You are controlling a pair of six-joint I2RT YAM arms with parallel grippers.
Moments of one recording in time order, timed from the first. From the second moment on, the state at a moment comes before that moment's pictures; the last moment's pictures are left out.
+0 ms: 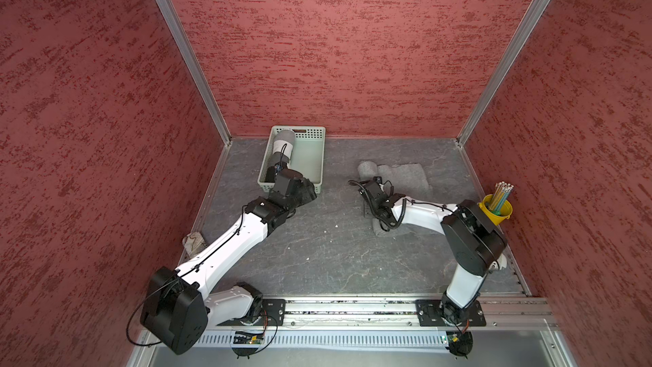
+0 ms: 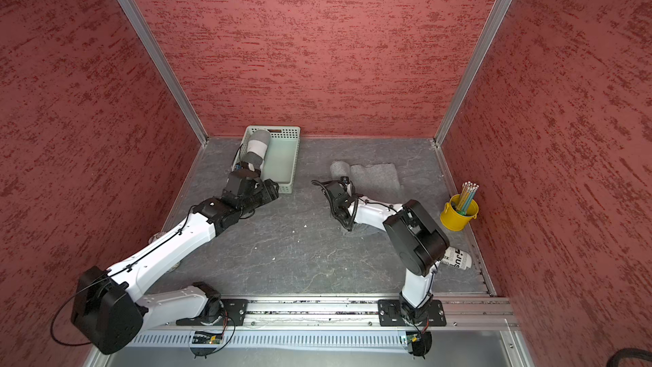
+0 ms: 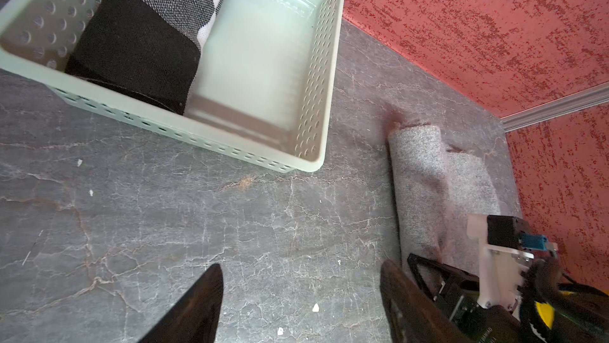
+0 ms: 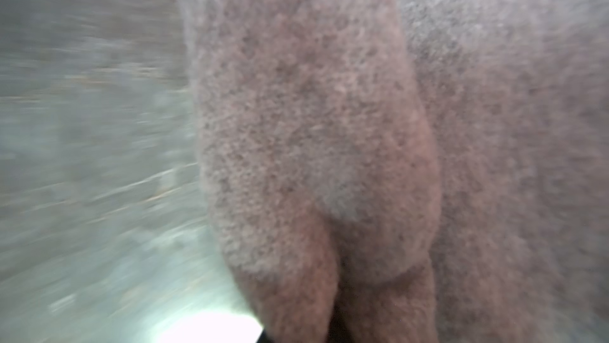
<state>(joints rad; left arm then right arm) -0.49 1.20 0.90 -0.38 -0.17 -0.77 0.66 1.75 1.01 -0.30 0.25 0.64</state>
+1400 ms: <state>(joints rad) -0.70 2.20 1.47 0.03 0.31 -0.50 0.27 1.45 0.56 0.17 -0.60 1.04</state>
